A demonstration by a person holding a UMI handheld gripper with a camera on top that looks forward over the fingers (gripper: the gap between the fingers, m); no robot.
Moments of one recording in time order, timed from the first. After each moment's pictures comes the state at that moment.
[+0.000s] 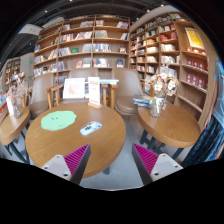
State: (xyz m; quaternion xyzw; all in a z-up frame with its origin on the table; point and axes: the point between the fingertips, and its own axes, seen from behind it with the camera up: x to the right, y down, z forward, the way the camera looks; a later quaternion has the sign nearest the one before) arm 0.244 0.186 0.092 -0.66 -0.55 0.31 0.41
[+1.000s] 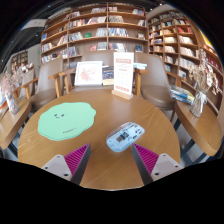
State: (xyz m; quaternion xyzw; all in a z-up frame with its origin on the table) arm 0.057 0.080 -0.014 -0.65 -0.61 0.31 0.33
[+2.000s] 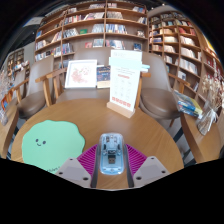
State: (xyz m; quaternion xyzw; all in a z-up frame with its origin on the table) arm -0.072 0.101 -0.009 -0.66 -0.61 0.28 0.34
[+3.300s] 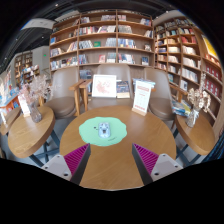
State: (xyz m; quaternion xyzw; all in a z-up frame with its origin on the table) arm 0.145 -0.059 0.130 -0.63 -0.62 0.33 0.35
